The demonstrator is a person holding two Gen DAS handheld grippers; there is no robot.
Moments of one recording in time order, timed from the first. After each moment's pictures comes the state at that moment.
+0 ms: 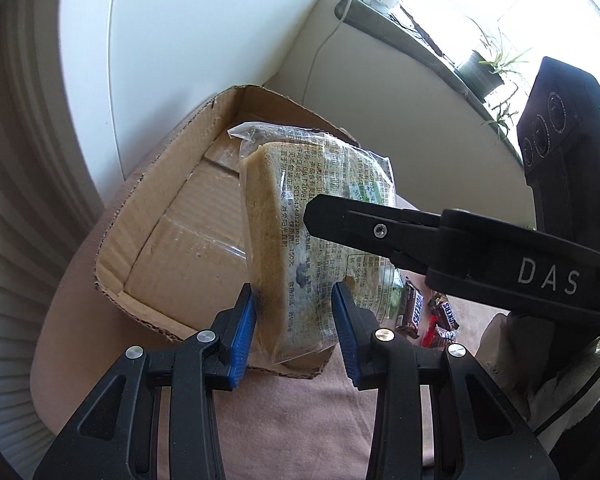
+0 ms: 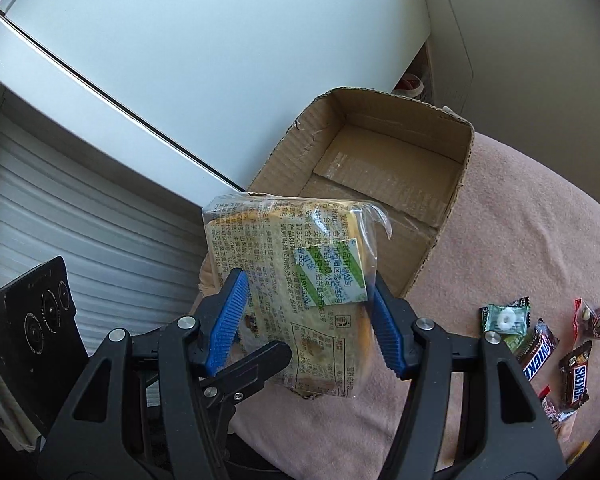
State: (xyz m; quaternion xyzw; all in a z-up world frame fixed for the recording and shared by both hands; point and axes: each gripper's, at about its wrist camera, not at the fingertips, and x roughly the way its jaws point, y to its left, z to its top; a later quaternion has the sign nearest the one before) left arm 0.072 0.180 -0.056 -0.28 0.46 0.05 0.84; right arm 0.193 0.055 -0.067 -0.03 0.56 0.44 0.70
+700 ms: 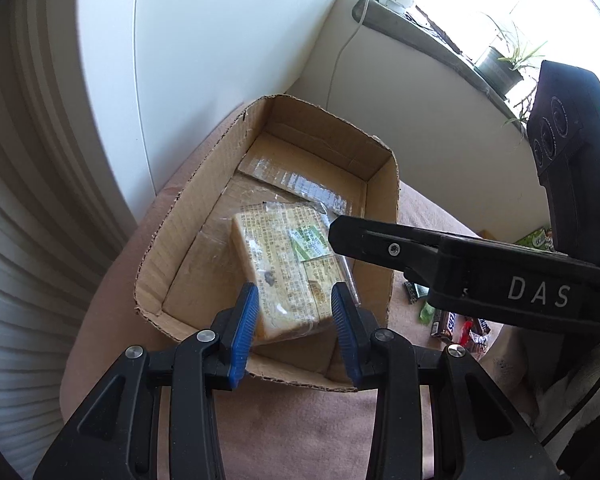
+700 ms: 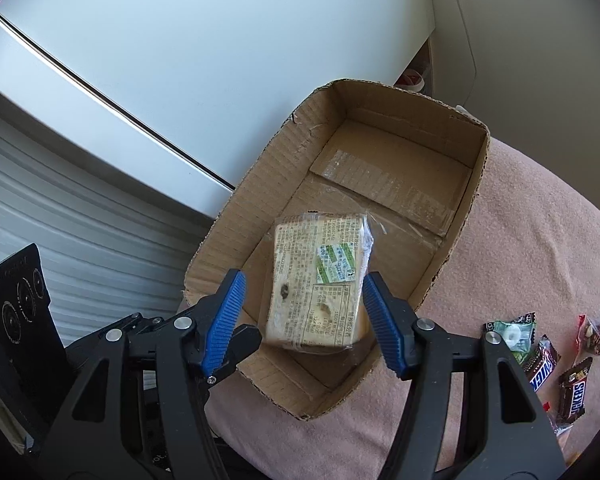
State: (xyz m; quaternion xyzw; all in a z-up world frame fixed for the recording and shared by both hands) left arm 0.081 0.195 -0.056 -0.24 0.47 0.09 0.85; right arm 0.195 0.065 -0.073 -0.06 0.56 0.43 0.70
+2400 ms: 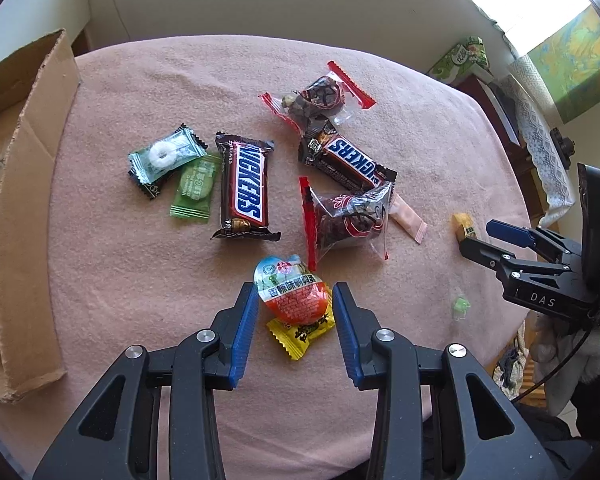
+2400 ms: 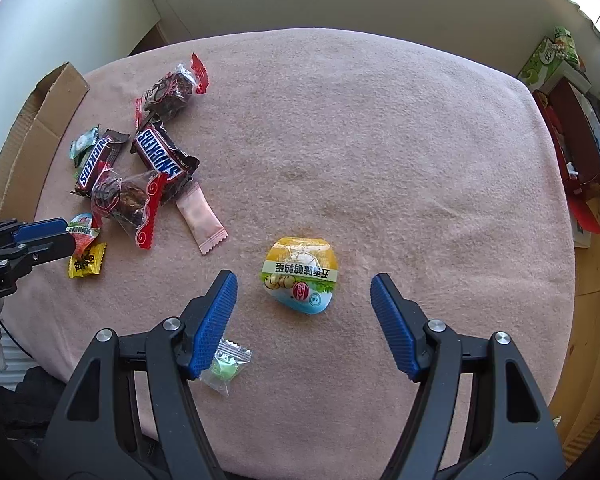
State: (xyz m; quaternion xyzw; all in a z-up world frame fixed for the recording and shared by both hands) left arm 0.142 -0.017 -0.115 -0.09 0.60 -0.15 0.78; right arm 0.181 -0.306 -0.147 -0.06 0.59 0.12 0.79
